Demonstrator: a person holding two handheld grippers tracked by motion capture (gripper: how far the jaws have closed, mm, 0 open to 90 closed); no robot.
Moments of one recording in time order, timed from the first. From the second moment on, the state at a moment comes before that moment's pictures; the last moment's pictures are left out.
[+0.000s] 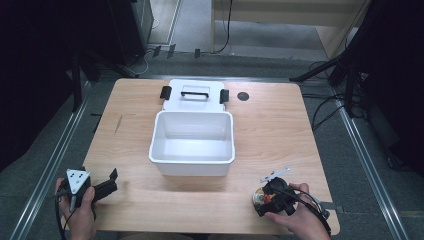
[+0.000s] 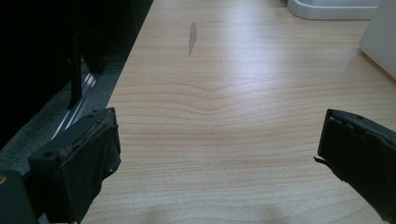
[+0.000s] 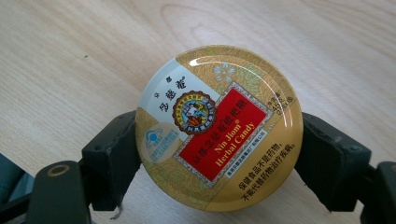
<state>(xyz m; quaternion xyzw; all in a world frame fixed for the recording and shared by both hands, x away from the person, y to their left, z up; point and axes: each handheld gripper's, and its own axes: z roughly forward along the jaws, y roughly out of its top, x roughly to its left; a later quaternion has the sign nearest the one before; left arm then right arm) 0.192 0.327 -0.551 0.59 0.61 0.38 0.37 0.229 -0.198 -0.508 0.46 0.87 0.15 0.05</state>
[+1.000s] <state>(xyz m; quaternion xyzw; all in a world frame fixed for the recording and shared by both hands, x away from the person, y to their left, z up) 0.192 0.328 -0.551 0.59 0.61 0.37 0.37 0.297 -0.209 -0.465 0.48 0.86 0.15 0.06</state>
